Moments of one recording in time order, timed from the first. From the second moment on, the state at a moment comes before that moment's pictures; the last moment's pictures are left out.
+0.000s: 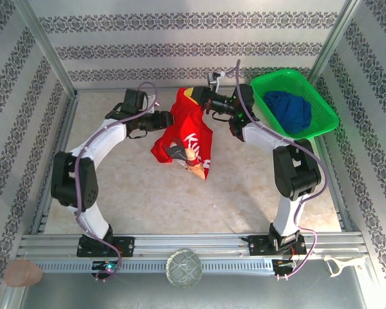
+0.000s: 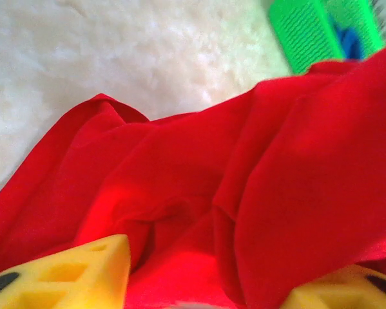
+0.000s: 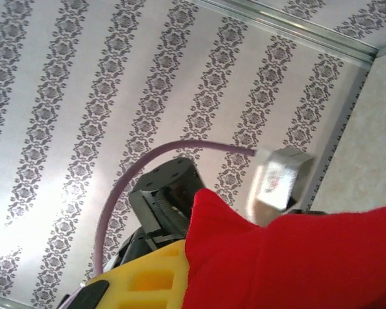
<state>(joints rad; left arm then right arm) -0.22 1.69 1.36 -0.43 0.51 -0.44 0.35 1.86 1.32 0.82 -0.92 1.44</state>
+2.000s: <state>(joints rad) -0.29 1.78 1.64 -0.15 0.72 -0.70 0.28 1.79 1.14 0.84 -0.83 1.36</state>
